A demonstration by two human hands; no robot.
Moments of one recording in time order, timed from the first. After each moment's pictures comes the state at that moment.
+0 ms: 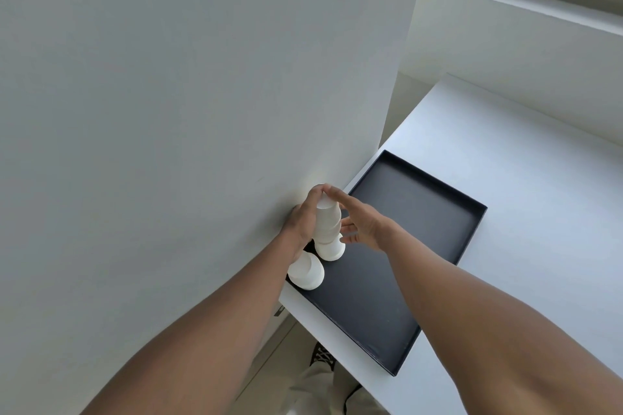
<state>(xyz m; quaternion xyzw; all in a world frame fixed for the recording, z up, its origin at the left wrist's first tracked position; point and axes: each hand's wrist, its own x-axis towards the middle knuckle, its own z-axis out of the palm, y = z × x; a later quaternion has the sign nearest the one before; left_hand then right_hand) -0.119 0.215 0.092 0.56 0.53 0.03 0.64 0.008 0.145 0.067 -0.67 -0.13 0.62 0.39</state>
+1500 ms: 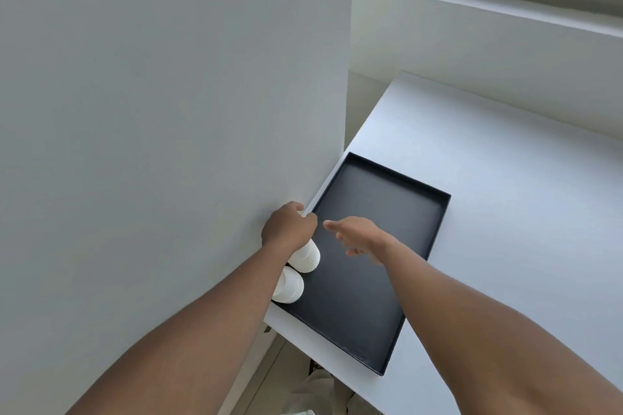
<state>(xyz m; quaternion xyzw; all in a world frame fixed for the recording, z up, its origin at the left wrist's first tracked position) -0.078 0.218 0.079 0.78 0.51 -0.07 0.36 0.039 0.104 0.038 -0.77 -0.13 0.54 0.32</state>
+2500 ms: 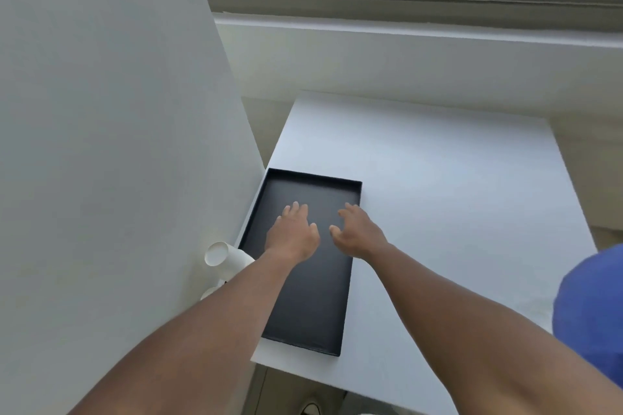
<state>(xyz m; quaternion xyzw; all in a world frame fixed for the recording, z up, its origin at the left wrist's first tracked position) -0.018 0.103 0.087 0.94 0.24 -0.15 0.21 0.059 -0.032 0.068 -0.92 -0.22 0.26 0.18</state>
